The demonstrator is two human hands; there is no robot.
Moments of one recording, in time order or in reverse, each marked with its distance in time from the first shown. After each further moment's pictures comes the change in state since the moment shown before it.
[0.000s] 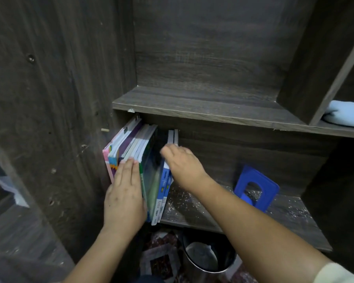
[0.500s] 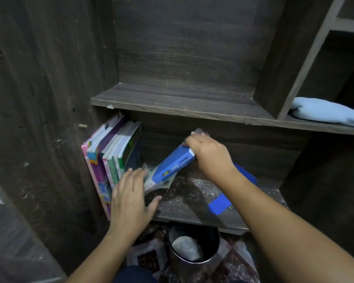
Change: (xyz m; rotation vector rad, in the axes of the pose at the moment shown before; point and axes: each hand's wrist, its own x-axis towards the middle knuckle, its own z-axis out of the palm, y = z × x) left_hand -0.021 0.047 0.026 -0.252 0.184 0.101; right_hand -0.063 0.061 -0.069 -0.082 0.252 0.028
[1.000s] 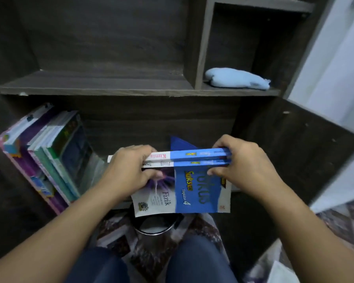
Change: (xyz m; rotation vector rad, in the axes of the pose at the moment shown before) left_hand 0.031 0.135 -0.027 -0.337 -0.323 0.341; right_hand -0.163 0.029 -0.170 0.102 -0.242 0.680
